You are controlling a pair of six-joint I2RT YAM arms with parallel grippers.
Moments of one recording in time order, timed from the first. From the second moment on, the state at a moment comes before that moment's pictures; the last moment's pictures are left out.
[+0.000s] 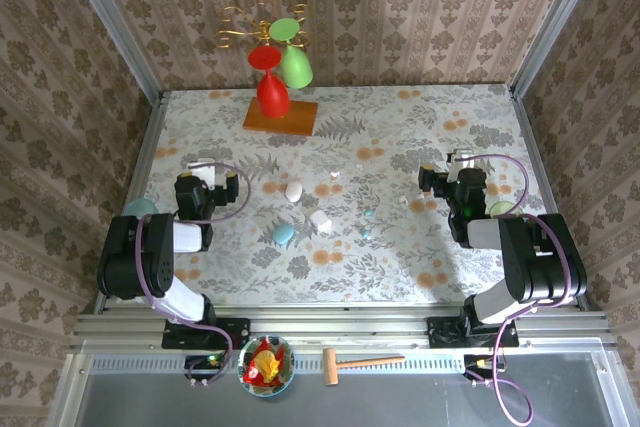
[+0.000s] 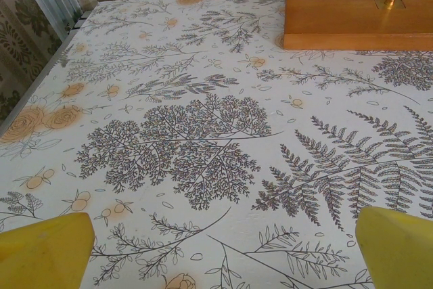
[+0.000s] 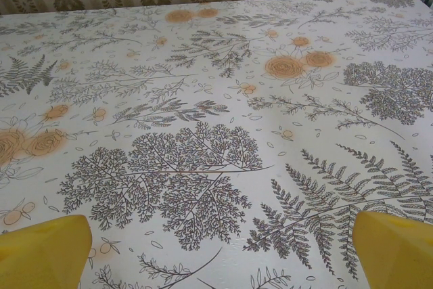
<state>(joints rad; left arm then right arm) -0.01 1.56 0.38 0.82 0.00 0.10 0.00 1.52 0.40 0.76 0.07 0.05</state>
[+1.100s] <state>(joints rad) -0.26 1.15 0.51 0.41 -0.24 0.12 0.15 1.15 0.59 0.23 0.00 0.02</state>
